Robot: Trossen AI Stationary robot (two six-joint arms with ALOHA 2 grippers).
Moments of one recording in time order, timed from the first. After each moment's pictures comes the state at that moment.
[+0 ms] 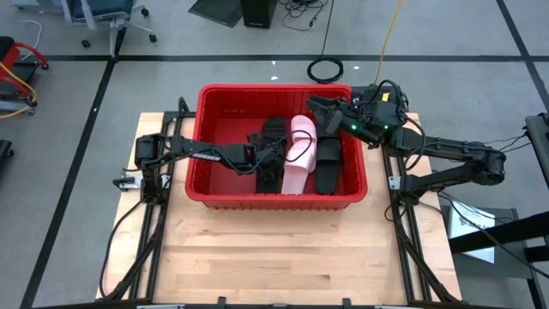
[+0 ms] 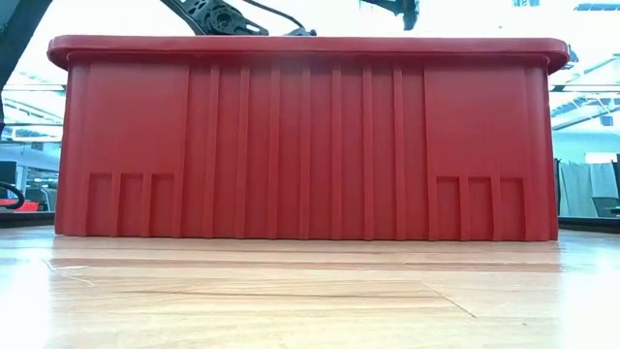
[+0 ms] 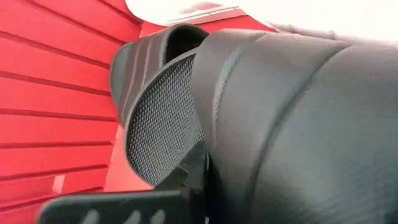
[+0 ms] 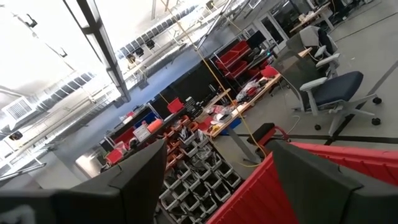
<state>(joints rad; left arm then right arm) 0.17 1.90 1.25 -0.42 -0.58 0.14 -0.26 1.14 1.02 0.32 0.22 0.67</state>
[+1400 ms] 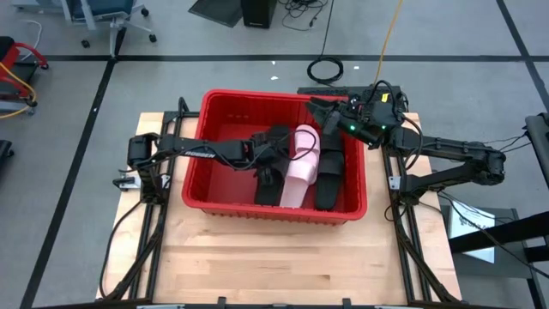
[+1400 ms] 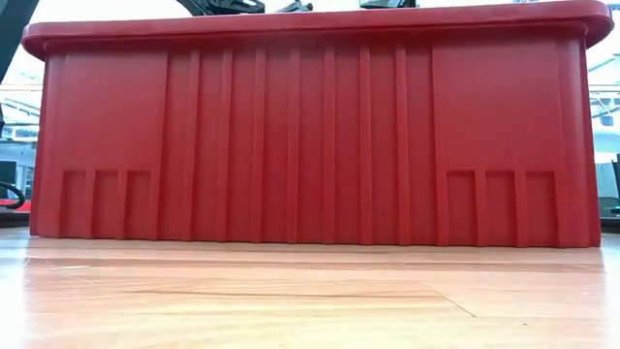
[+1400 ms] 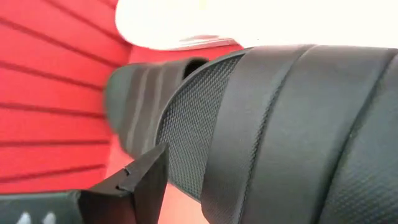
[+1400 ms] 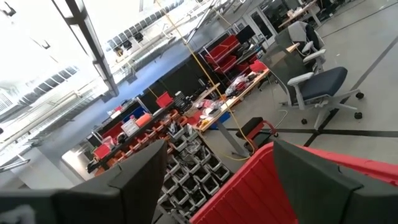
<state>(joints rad) 0.14 1.83 1.31 -0.50 -0.38 0.20 -0.26 1.14 1.02 0.27 0.24 0.66</state>
